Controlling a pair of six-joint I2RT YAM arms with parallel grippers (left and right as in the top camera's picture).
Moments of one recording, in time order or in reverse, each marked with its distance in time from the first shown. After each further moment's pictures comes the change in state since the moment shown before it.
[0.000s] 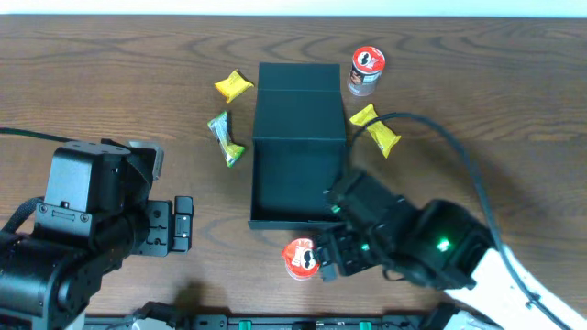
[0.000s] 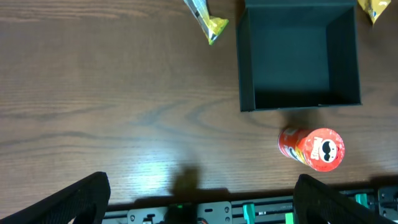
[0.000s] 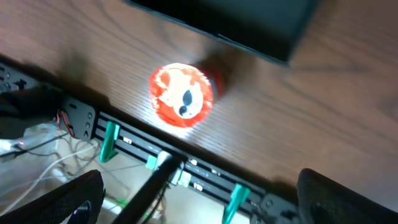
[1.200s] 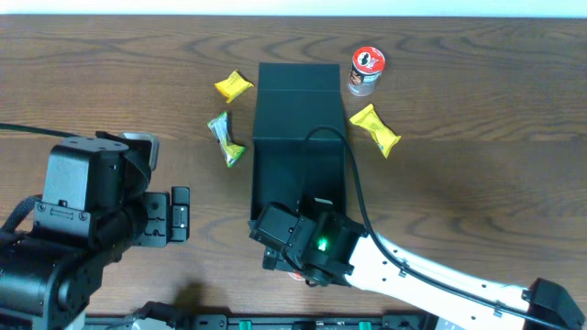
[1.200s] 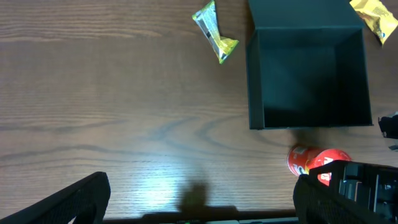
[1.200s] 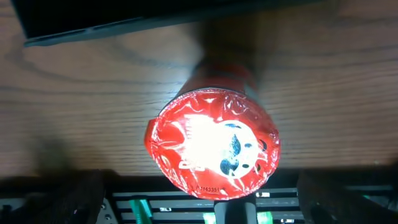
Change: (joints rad) left arm 0.000 0.000 0.000 0.060 -0.051 0.000; right arm 0.185 0.286 -0.146 0.264 0.104 0.693
